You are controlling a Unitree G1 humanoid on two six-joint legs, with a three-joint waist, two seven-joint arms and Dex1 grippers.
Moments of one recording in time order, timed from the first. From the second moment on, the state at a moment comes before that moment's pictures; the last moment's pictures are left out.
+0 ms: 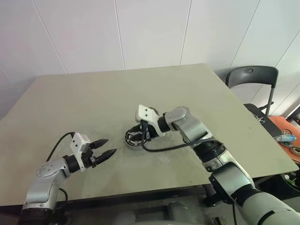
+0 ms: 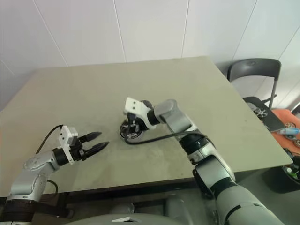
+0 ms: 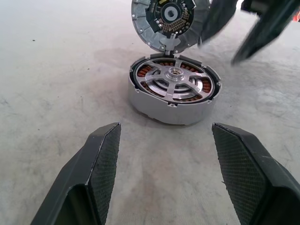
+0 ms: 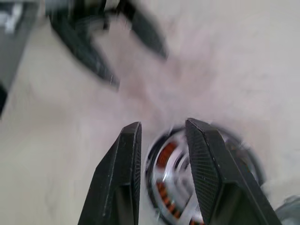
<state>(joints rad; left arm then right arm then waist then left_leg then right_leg) 0.04 0.55 0.15 0.00 -0.44 0.19 -0.99 -0.84 -0.18 0.36 0.30 0.06 0.55 1.11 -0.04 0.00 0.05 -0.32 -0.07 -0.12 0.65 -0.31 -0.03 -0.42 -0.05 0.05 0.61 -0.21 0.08</state>
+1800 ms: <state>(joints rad) 0.00 0.55 0.13 0.17 -0.42 0.07 -1.04 -0.75 -0.25 0.42 0.33 -0.01 0.58 1.01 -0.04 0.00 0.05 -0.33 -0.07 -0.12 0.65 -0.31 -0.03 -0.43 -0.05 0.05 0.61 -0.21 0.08</state>
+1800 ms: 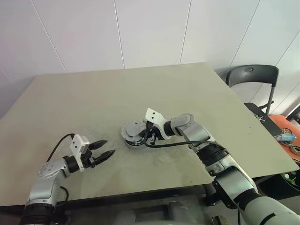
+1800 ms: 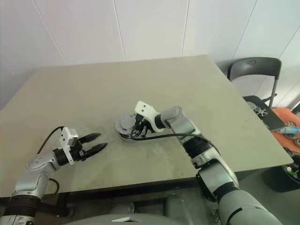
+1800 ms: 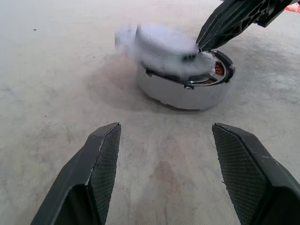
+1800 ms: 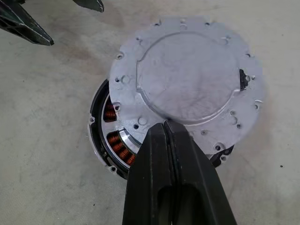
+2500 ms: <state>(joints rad) -0.08 0.53 0.13 0.37 -0.38 -0.03 -1.09 -0.75 -0.13 0.39 0.37 0.07 0.58 0.92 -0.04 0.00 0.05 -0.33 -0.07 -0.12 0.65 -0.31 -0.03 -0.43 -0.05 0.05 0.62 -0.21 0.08</state>
